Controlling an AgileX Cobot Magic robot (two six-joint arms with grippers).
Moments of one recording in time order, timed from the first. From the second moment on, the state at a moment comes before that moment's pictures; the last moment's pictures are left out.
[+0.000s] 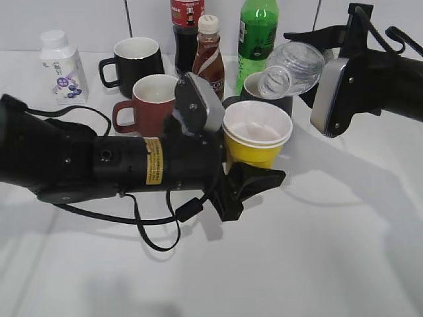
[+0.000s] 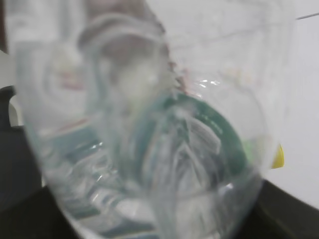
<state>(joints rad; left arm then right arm) -0.70 1.90 -0.85 0.83 -0.83 -0.45 0.20 1.70 -0.75 -0.83 -0.95 -0.78</state>
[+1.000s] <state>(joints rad) -0.70 1.90 -0.85 0.89 -0.83 -0.45 0.20 1.70 -0.75 -0.83 -0.94 -0.91</state>
